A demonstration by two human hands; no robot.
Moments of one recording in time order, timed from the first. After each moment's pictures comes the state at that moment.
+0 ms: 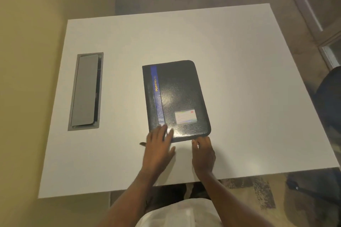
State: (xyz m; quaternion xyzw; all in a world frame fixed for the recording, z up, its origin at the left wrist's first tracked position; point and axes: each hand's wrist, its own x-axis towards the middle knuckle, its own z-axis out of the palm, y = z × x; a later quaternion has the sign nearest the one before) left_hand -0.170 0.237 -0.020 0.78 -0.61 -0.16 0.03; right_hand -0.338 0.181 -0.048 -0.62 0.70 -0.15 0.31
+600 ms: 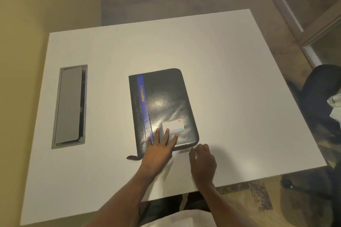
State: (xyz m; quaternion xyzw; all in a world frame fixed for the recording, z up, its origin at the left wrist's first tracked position) left_hand -0.188 0.183 -0.038 0.69 -0.68 -0.22 -0.13; right_hand -0.369 0.165 -0.039 -0.67 0.70 -0.10 0.23
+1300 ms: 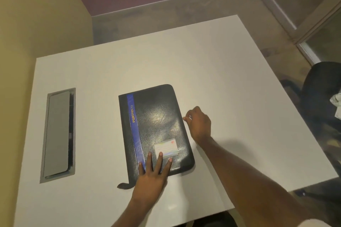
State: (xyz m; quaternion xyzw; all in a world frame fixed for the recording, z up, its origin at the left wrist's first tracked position) left_hand -0.185 0.180 -0.019 0.67 -0.69 -0.20 -0.19; right_hand -0.331 -0.046 -0.038 -0.74 0.62 -0.08 0.25
